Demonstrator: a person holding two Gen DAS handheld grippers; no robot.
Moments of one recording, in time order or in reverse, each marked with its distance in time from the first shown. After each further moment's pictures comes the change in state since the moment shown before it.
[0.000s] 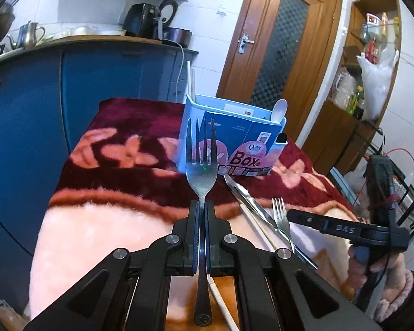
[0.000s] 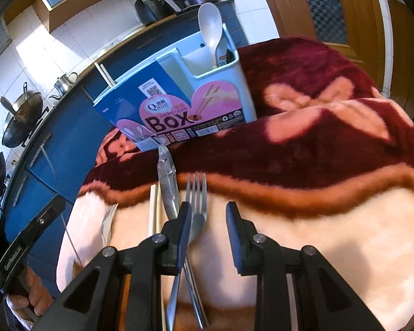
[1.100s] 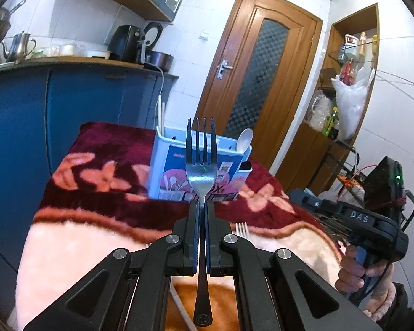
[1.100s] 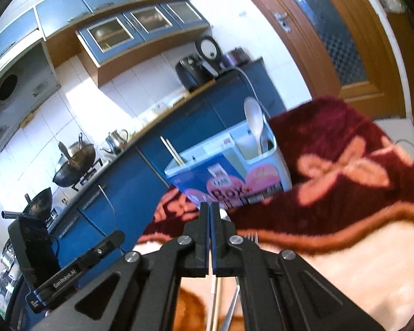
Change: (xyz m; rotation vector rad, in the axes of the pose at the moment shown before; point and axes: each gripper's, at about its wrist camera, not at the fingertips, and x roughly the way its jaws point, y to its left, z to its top) left arm -0.030 -0.023 0.007 0.003 -0.141 -0.129; right arm -0.082 0.015 0.005 0.001 -0.362 0.244
